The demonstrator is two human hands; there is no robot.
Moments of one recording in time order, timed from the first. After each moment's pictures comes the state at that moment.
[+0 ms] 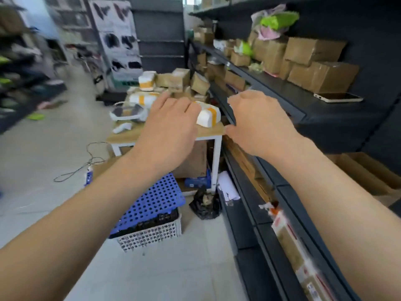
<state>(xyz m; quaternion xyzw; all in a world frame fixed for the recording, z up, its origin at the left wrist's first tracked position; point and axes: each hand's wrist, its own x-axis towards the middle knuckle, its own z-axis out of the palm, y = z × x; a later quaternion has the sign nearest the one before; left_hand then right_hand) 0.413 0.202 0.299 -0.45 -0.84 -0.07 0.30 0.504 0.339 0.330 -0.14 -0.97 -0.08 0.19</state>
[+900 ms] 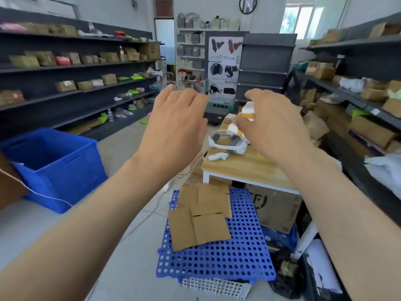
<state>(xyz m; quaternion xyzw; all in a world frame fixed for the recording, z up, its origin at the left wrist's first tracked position) 0.181 -0.004 0.336 -0.25 -0.87 -0.06 0.42 0.197 0.163 0.355 0.03 -0.94 0.09 0.33</state>
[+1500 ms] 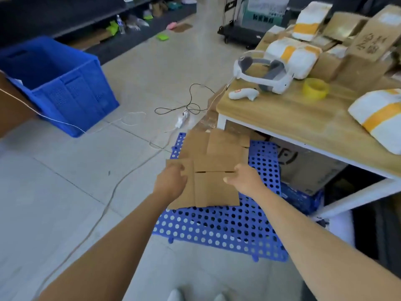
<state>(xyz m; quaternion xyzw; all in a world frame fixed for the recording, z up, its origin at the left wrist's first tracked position) 0.005 0.024 -0.041 0.09 -0.95 -0.28 -0.12 -0.016 0.231 -0.024 -0.07 -0.92 0.30 -0.25</state>
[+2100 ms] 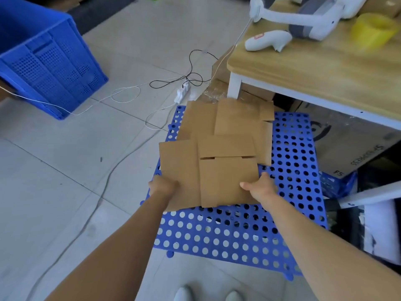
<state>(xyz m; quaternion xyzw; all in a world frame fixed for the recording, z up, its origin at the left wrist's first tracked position) -0.059 -0.009 -0.247 0.41 -0.79 -0.40 -0.22 -0.068 0.244 -0.238 -0.31 -0.85 0.35 -0.26</state>
